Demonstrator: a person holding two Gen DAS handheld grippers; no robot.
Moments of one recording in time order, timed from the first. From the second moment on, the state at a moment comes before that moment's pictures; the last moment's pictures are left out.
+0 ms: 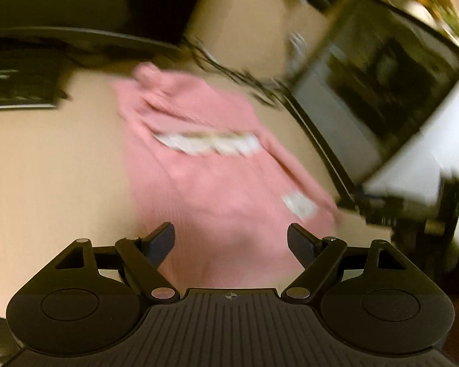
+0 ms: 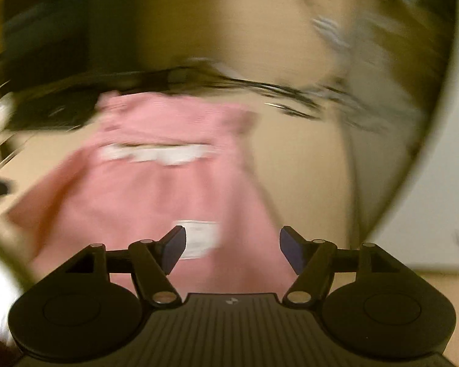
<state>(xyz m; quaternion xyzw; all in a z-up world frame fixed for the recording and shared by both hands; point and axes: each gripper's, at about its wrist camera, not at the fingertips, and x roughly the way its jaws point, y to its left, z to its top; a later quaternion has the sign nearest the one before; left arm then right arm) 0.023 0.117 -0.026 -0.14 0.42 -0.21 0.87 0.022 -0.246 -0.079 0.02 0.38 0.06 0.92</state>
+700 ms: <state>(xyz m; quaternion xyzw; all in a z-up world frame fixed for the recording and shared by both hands) 0.042 0.126 -0.054 -0.07 0.44 -0.08 0.89 0.005 -0.141 -0.110 -0.30 0.35 0.22 0.86</state>
